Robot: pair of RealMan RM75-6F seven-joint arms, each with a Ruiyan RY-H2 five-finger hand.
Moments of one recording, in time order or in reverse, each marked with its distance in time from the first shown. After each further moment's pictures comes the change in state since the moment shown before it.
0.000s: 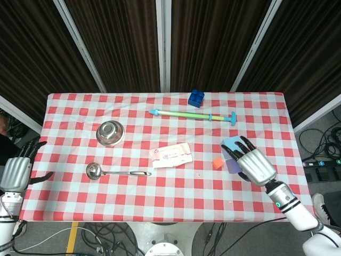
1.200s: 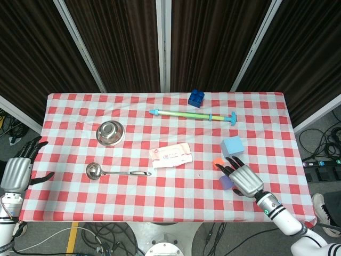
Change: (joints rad) left arm 0.001 0.010 0.005 -0.016 0.015 0.023 -0.002; right arm -0.040 -0.240 -0.080 0.219 -0.050 -0.113 0.057
